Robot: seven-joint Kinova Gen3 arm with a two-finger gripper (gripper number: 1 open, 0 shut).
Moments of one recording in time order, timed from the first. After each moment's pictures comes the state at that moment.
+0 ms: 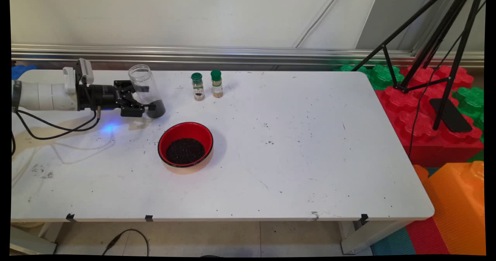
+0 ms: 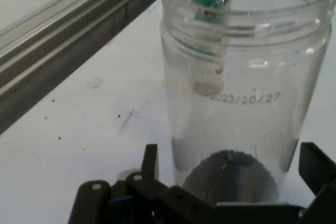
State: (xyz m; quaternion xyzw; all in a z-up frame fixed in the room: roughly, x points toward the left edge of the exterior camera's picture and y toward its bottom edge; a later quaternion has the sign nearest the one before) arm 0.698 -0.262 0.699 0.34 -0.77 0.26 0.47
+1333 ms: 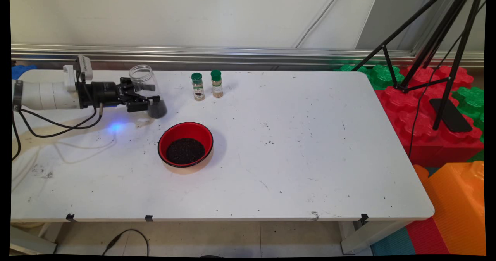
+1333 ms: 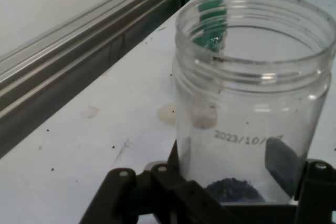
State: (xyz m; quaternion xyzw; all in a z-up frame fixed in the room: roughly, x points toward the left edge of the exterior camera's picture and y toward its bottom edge) arm 0.692 -0.266 0.701 0.34 -0.75 0.27 0.50
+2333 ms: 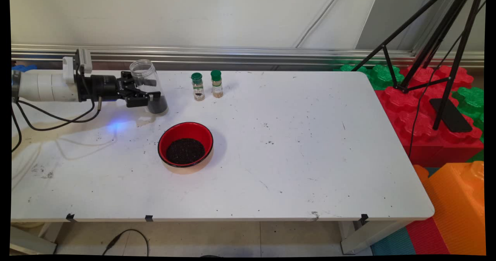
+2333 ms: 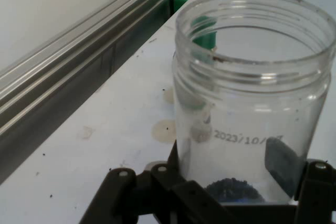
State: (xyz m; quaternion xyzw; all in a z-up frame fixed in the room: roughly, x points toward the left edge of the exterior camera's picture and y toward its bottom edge) arm 0.690 -0.275 0.723 0.32 -0.76 0.26 0.50
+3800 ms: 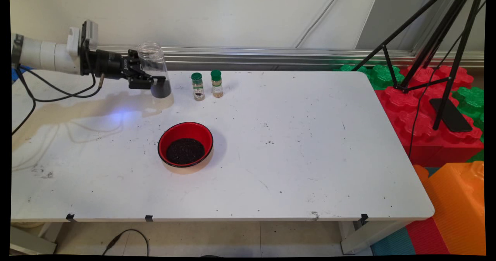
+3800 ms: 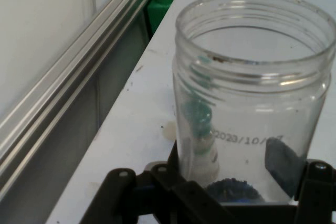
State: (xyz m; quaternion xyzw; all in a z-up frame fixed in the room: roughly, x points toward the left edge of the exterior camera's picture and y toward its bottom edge) arm 0.686 -0.325 0.787 0.25 -0.81 0.25 0.47
